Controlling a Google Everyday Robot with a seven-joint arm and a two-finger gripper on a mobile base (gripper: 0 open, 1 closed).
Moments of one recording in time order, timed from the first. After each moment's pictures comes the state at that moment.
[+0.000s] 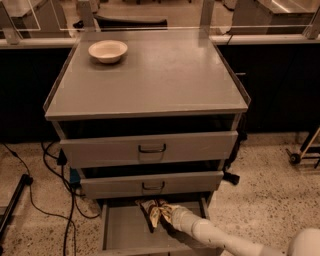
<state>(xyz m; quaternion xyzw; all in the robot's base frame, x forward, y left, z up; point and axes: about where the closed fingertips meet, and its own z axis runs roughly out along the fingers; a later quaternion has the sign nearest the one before) 0.585 -0.043 0.240 -0.62 0.61 -0.02 0.50</state>
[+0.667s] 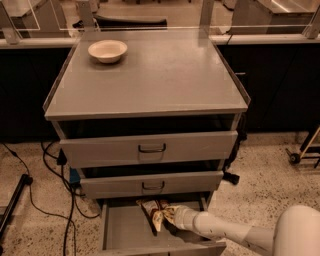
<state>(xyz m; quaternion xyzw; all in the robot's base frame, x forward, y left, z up) 0.572 -0.053 0.223 -0.63 0.65 0.03 0.43</state>
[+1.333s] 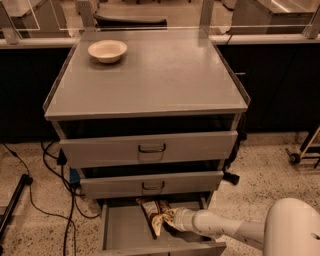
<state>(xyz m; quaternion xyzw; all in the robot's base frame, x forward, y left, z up) 0.562 -0.049 0.204 -0.64 0.66 0.07 0.39</state>
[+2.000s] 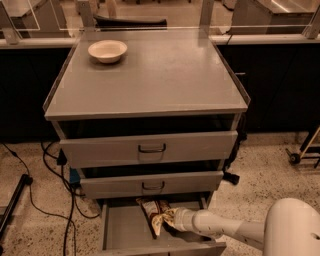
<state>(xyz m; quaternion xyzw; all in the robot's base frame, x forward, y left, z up) 0.562 -0.049 0.204 -0.64 0.66 0.07 0.39</state>
